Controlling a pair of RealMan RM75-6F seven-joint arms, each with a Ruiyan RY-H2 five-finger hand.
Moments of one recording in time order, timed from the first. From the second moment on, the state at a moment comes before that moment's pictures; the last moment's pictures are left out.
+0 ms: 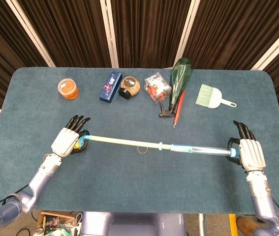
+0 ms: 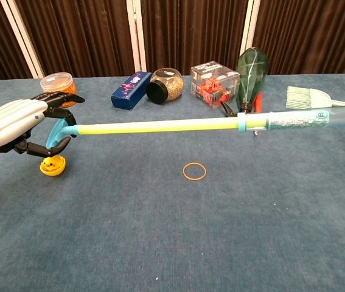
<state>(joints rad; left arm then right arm) -0.59 -1.83 0.01 -0.68 1.60 1.32 -0.33 0.28 -1.32 0.17 -1.48 -1.33 1.29 0.06</state>
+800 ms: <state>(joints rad) -0.63 -1.82 -0.01 -0.80 1.57 1.18 -0.40 0.29 -1.39 0.12 -1.42 -1.34 1.22 0.15</state>
